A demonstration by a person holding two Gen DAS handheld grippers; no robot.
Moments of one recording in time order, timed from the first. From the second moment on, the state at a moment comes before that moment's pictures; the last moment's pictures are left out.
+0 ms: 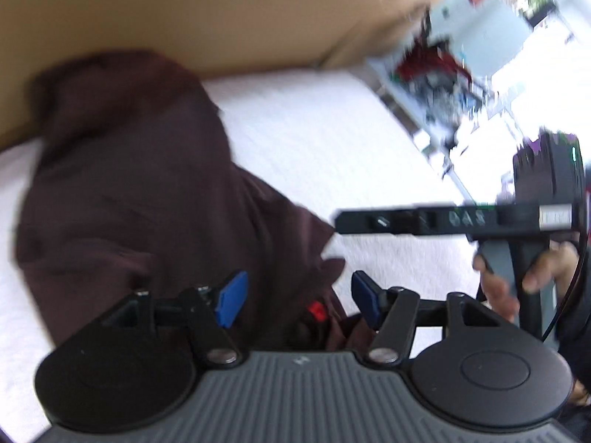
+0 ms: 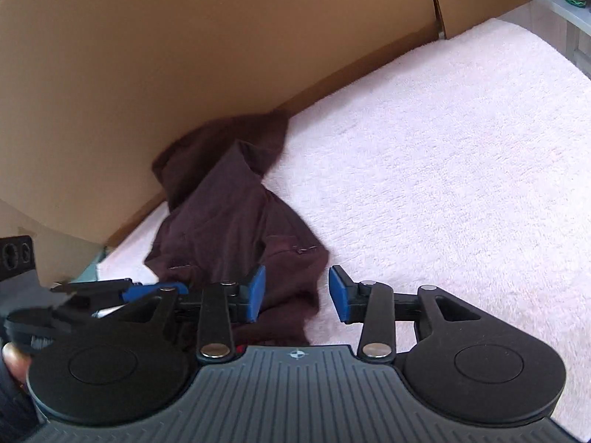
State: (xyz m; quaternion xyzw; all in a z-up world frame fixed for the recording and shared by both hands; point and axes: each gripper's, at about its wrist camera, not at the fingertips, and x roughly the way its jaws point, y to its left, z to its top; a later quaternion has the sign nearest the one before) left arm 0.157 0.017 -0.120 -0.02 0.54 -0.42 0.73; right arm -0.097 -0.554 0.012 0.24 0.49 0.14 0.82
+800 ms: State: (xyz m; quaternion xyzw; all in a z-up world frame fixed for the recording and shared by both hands) left arm 0.146 0.091 -0.115 -0.16 0.52 -0.37 0.75; right arm -0.045 -0.490 0.017 0.27 0.46 0.36 0.77
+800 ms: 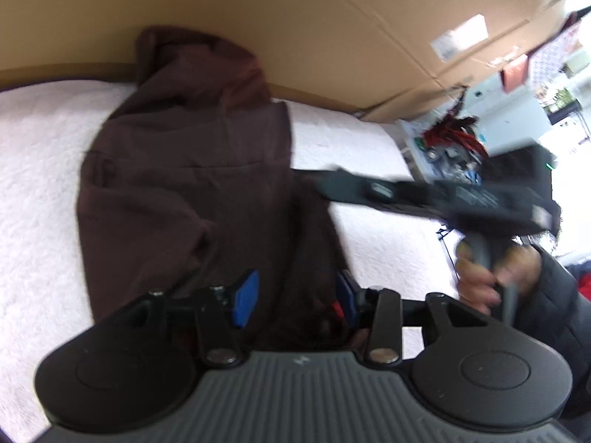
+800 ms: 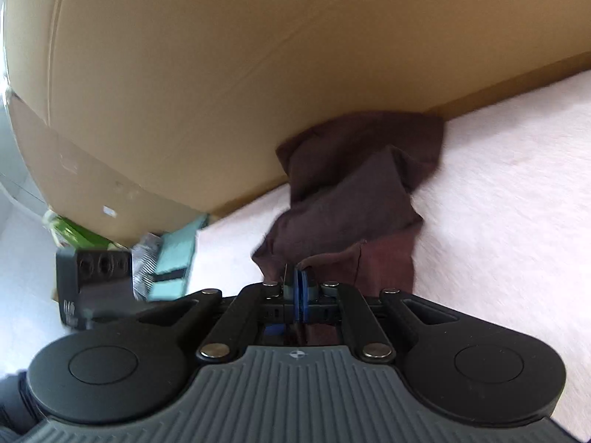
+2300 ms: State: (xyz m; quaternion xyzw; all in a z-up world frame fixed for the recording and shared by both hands) left arm 0.094 0.195 -0.117 -0.15 0.51 -0.28 0.80; right arm -0.159 -0.482 0.018 0.18 0.48 0.39 0.76
